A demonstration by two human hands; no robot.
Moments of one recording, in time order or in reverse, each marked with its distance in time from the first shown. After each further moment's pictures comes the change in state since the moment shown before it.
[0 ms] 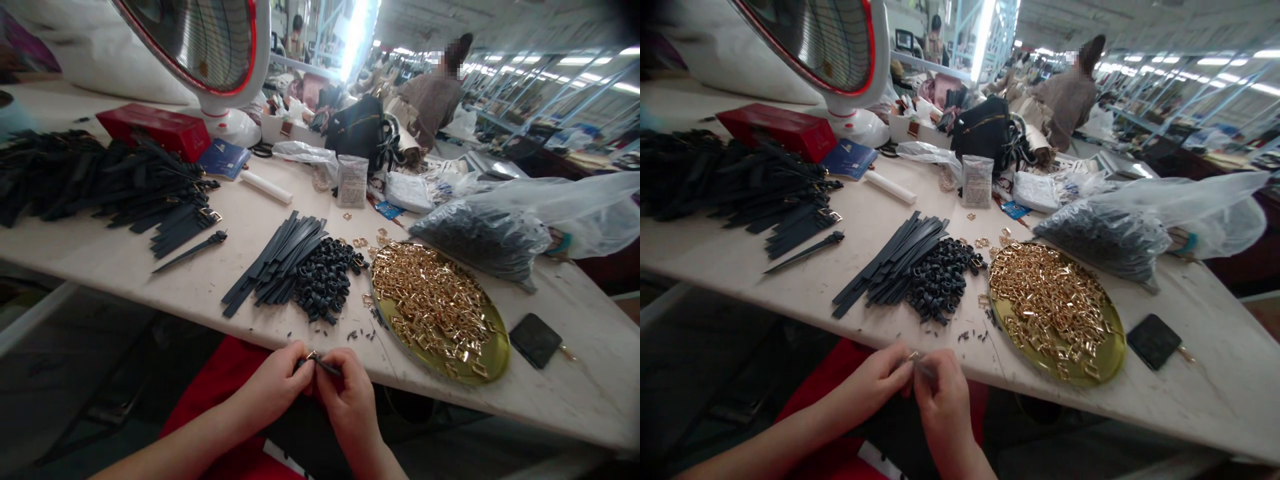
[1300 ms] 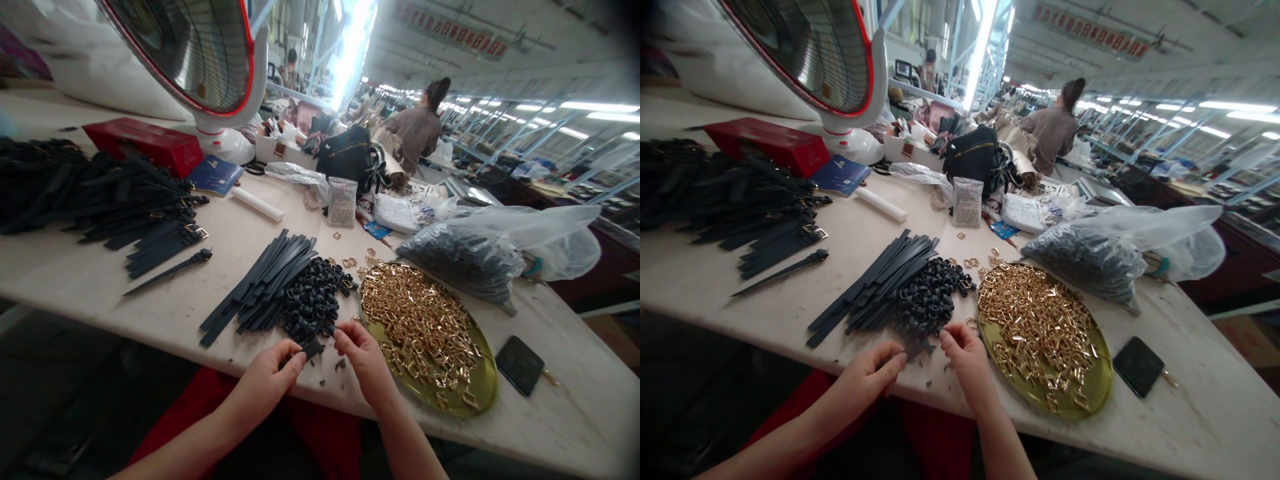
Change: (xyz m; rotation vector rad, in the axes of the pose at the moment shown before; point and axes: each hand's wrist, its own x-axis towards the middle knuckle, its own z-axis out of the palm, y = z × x) left_hand 0.039 -0.005 -0.009 -0.096 0.138 0.043; right_hand 0.092 0.011 -0.040 -0.066 -0.080 0.044
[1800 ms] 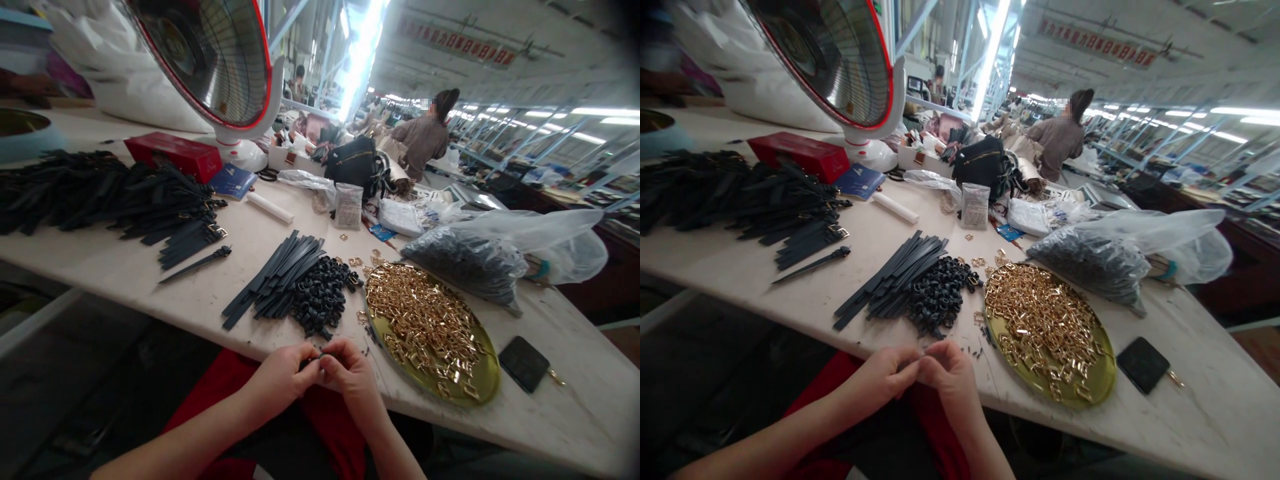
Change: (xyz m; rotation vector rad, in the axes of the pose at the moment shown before) left_hand -0.026 0.012 0.006 0.227 -0.110 0.093; right_hand -0.052 -0.019 0.032 0.489 -0.018 0.111
